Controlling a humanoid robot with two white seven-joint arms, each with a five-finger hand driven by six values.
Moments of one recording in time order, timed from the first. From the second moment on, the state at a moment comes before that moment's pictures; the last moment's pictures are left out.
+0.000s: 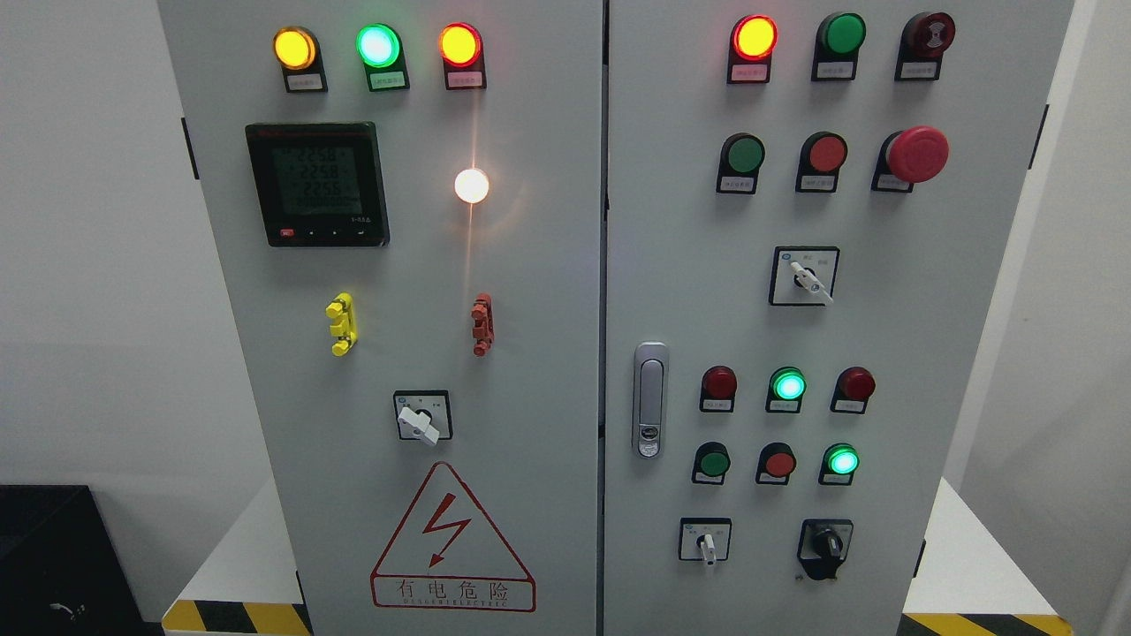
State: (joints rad) left arm 0.00 -0.10 -0.13 0.00 0.06 -0.07 -0.02; right arm 0.26 0.11 -0.08 -0.79 0.21 -0.01 0.27
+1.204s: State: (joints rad) left arm 0.00 -0.10 -0.13 0.00 0.06 -0.07 -0.02; right arm 0.27 0.11 -0.13 -1.37 0.84 -0.02 0.15
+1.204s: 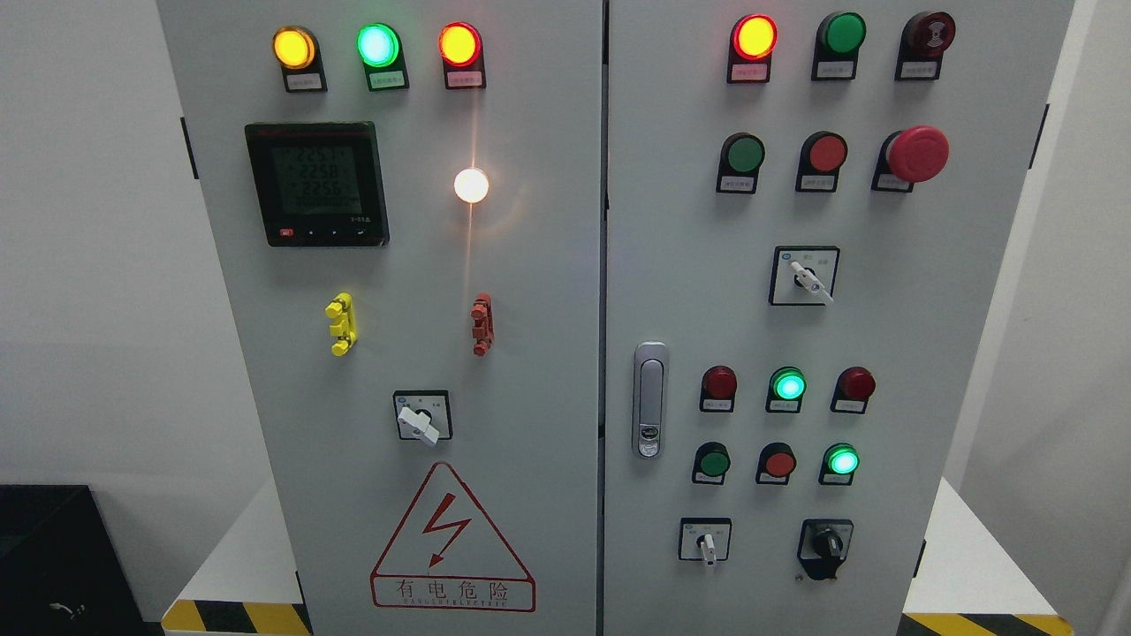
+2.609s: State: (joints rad) left arm 0.00 -0.10 -0.13 0.00 0.06 -0.07 -0.02; right arm 0.21 0.11 -0.11 -1.86 1.06 0.23 0.10
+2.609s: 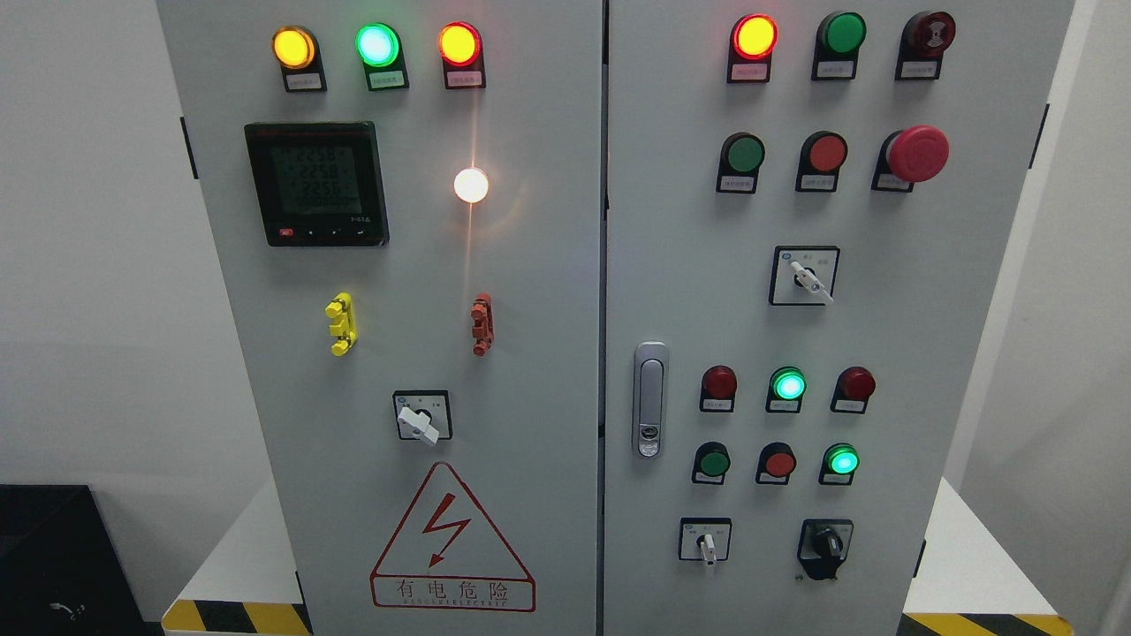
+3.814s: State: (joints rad) left arm 0.00 -0.10 -0.13 0.00 0.06 -0.07 -0.02; right arm 0.00 0.12 -0.02 -1.91 1.28 0.32 0.20
